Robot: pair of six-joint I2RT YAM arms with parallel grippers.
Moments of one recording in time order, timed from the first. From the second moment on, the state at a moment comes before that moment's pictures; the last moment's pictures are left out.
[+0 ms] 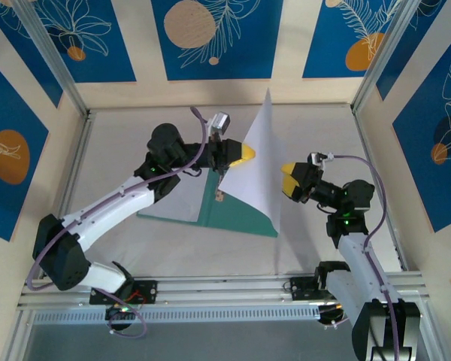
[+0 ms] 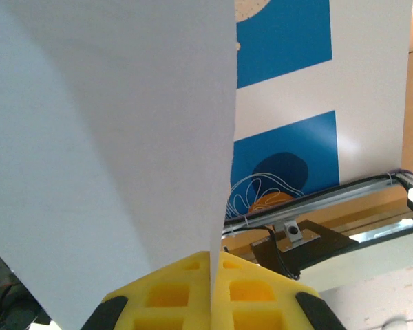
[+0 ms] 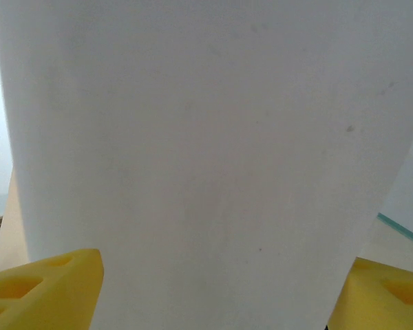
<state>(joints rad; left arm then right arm) -0.72 1.42 1.17 0.48 0.91 -1.46 -0.02 0.81 0.40 0.66 -1.13 1.62</state>
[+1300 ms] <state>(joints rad) -0.64 1.33 1.13 -0.13 0.78 -1.00 -0.02 0.76 0.41 0.60 -1.13 1.56</state>
